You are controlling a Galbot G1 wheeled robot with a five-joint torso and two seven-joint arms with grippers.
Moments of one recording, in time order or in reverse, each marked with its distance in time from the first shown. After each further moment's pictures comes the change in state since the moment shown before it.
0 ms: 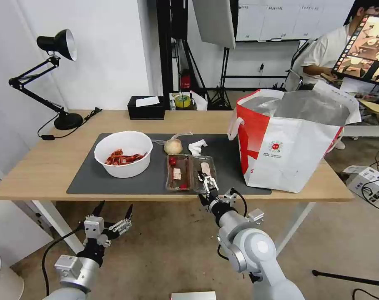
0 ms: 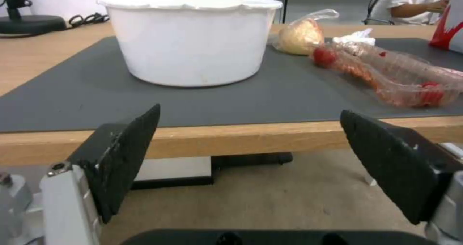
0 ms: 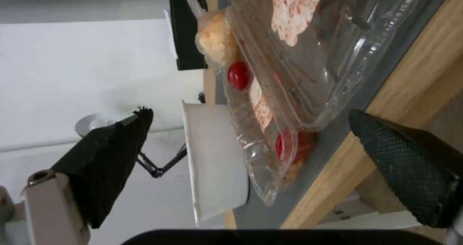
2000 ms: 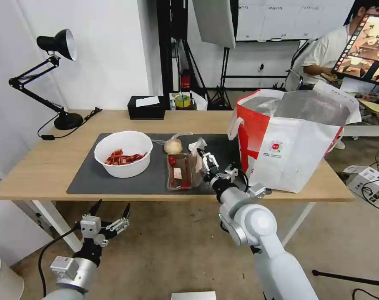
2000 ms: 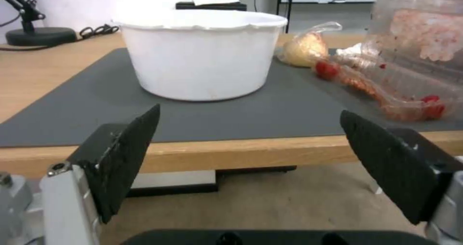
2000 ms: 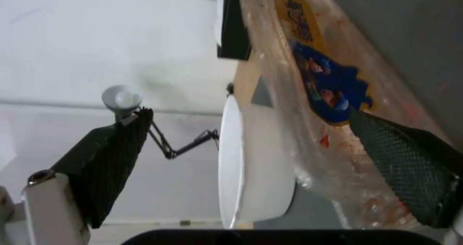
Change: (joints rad) left arm 0.013 -0.004 -0.024 -0.023 -0.005 -0.009 0.001; right arm 0.202 -0.035 -0.030 -0.035 -0.017 -0.063 0.023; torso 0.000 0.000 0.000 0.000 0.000
